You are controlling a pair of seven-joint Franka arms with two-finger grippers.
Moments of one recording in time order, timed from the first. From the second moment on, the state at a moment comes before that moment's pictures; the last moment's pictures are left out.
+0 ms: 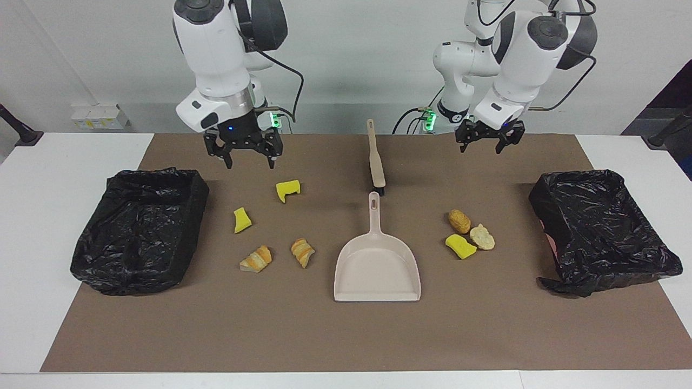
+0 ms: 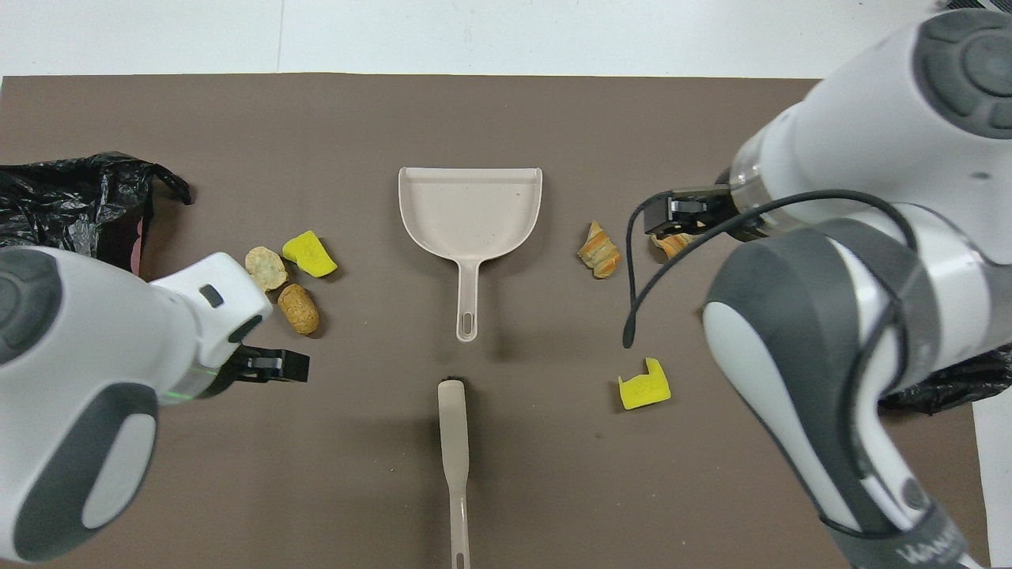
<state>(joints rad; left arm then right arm) -0.33 -0.24 -0.06 -2.12 -0.02 1.78 -0.25 0.25 0.24 0.09 -1.41 -0.05 1.70 0.34</state>
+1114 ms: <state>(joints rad) -0.90 -0.17 -0.06 -2.54 -0.08 2.30 -0.76 0.58 0.66 0.08 -1.17 -0.09 1.87 0.68</state>
